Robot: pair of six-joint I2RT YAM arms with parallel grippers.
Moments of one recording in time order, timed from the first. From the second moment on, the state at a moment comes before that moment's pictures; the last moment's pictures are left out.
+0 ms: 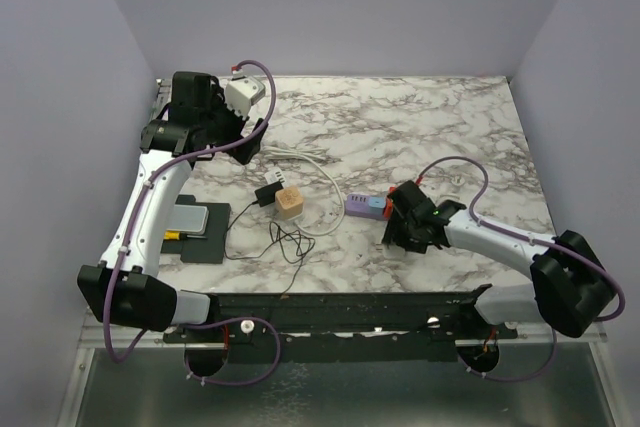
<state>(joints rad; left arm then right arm) -0.16 1.34 1.45 -0.81 0.33 0.45 0.66 1.32 0.65 -0.52 0.18 0.90</state>
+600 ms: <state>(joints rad) -0.16 1.15 1.40 -0.86 0.57 0.61 0.74 1.24 0.85 -0.63 0.17 0.83</state>
